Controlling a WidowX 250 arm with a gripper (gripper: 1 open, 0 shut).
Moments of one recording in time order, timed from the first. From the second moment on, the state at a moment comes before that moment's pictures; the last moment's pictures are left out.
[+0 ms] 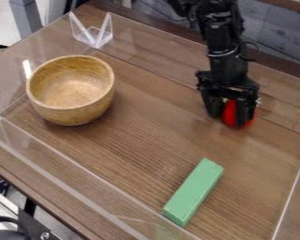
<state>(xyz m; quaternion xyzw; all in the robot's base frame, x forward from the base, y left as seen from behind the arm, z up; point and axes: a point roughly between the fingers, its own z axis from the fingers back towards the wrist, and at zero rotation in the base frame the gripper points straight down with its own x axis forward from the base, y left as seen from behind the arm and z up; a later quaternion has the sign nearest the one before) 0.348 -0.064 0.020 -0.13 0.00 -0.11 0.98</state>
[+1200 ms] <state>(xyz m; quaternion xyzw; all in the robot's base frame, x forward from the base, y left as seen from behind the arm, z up) 0.336 -0.062 0.024 -0.09 0.05 -0.03 0.99</state>
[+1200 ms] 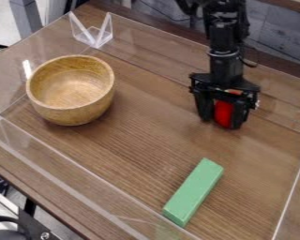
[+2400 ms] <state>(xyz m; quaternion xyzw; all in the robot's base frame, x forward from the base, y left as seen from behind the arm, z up) 0.338 -0.053 0.020 -0.07 0.04 -0.01 1.00</state>
